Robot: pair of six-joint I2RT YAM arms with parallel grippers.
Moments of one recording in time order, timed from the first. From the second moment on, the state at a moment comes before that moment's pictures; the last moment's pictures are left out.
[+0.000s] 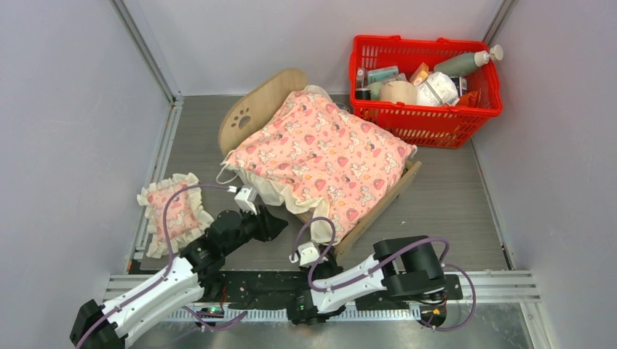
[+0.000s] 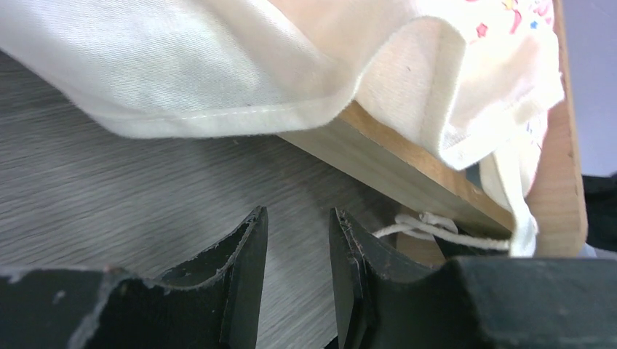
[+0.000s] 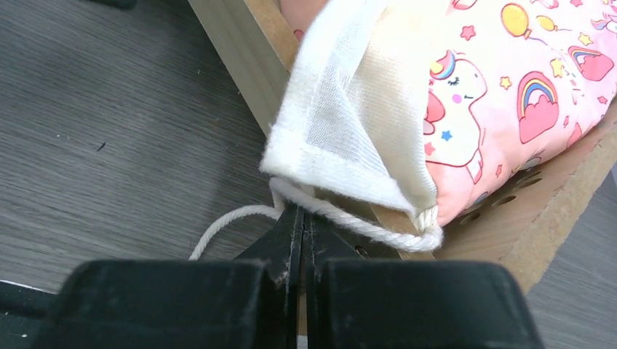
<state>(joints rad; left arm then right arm) -0.76 0.54 0.20 -0.02 -0.02 -0.65 1.76 1.97 1.19 -1.32 1.32 1.67</state>
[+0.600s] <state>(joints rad) -0.76 0.67 0.14 0.28 0.24 -0.77 1.81 1.95 1.14 -1.49 1.52 1.88</state>
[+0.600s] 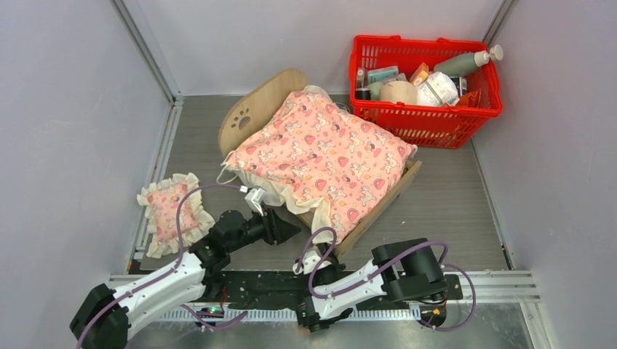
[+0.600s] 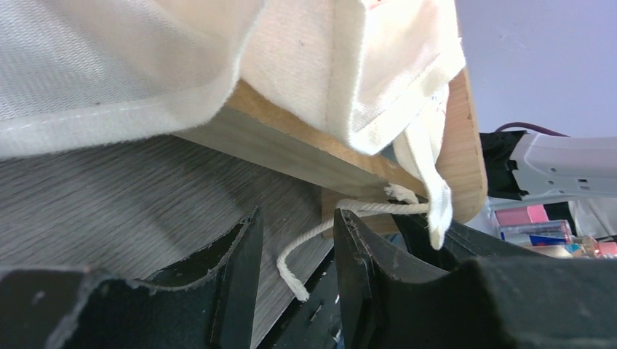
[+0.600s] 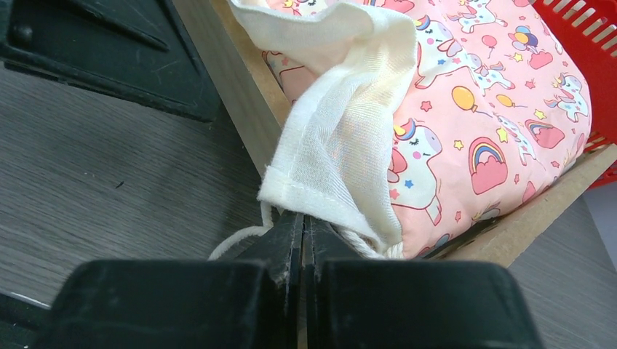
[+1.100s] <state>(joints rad) -0.76 0.76 0.09 0.47 0.31 -0.83 1.79 2.02 1.22 -1.53 1.52 1.88</state>
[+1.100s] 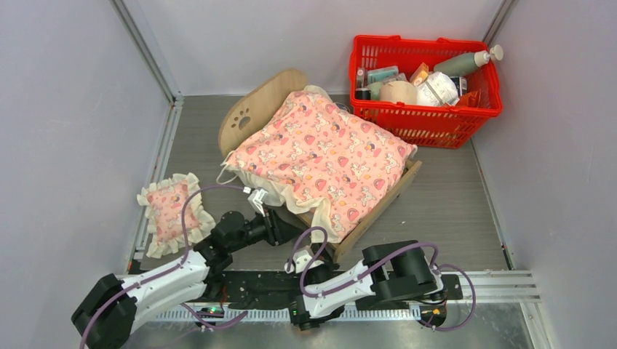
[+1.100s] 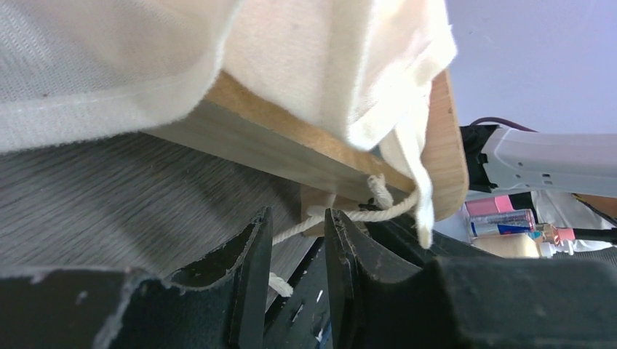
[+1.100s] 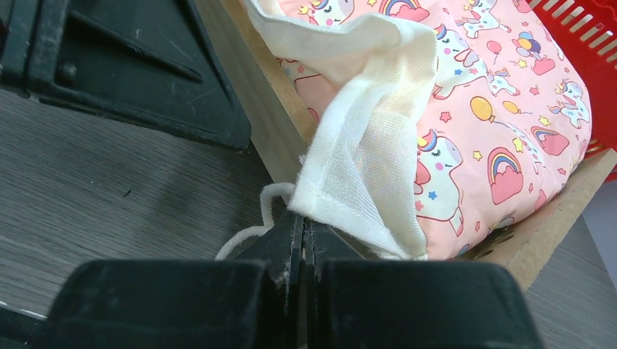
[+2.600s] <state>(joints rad) -0.90 1.02 0.18 0.64 0.29 -0.86 1.78 2.02 1.18 -1.54 1.53 1.93</state>
